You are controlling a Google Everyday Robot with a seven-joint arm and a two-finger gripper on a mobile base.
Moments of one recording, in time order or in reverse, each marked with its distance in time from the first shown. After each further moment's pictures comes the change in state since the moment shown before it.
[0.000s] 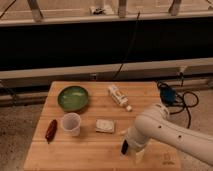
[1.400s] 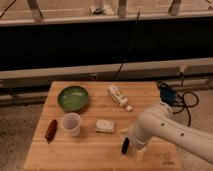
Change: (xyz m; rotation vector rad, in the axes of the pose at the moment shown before) arm 0.011 -0.005 -0.002 0.017 -0.015 0.014
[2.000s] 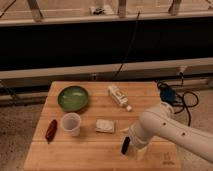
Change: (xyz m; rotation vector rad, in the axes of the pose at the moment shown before) arm 0.005 -0.002 0.000 0.008 -0.003 0.009
